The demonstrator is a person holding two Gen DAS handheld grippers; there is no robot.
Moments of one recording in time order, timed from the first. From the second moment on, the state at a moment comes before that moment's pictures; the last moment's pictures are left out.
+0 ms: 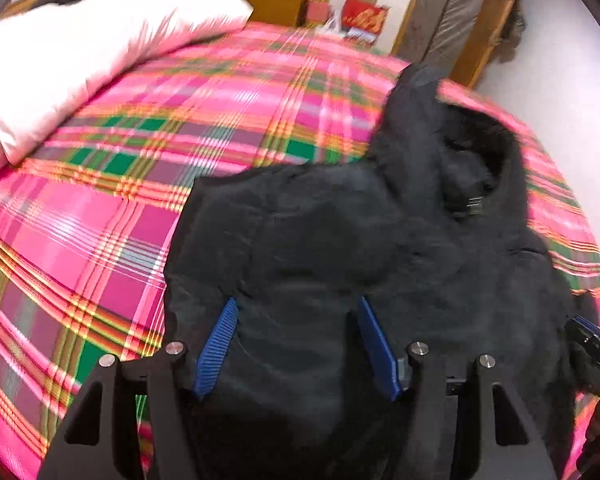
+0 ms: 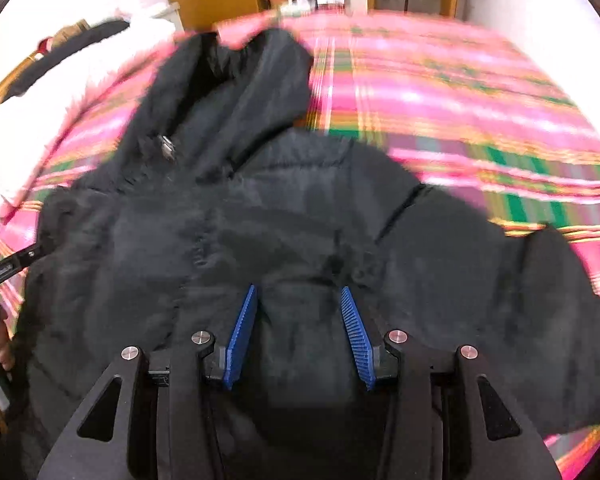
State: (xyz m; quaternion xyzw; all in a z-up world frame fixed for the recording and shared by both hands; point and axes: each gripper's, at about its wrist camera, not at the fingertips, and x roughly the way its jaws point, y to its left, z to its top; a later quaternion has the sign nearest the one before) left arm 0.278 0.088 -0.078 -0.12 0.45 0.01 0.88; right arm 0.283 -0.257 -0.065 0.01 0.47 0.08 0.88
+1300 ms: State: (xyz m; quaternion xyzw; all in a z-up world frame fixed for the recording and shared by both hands) left arm 0.239 -0.010 -0.063 -0.03 0.41 -0.06 0.91; right arm 0.145 -0.554 -0.116 0.39 0.39 -0.22 0.80
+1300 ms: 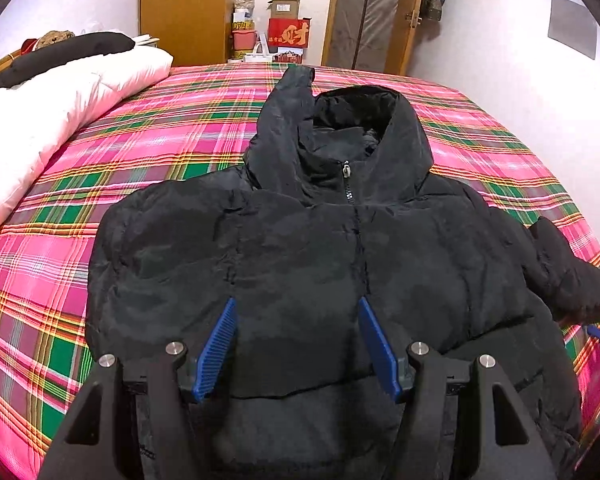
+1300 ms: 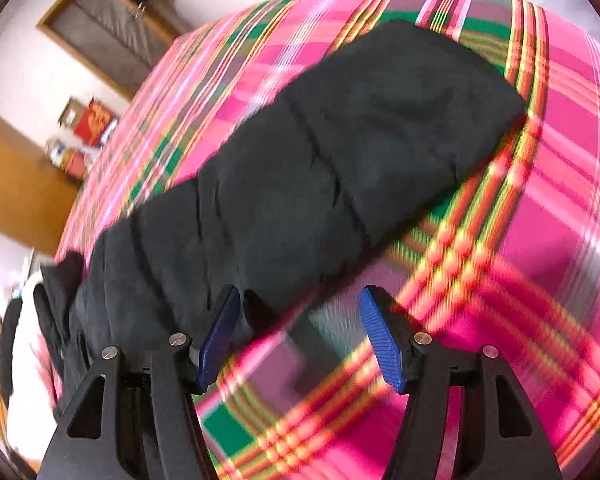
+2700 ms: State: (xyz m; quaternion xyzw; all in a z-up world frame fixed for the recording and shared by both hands) left arm 0.242 0.066 -0.033 -0.13 0.40 0.00 0.91; right arm 0.257 -0.198 -0.011 0.16 0.42 0.14 0.88
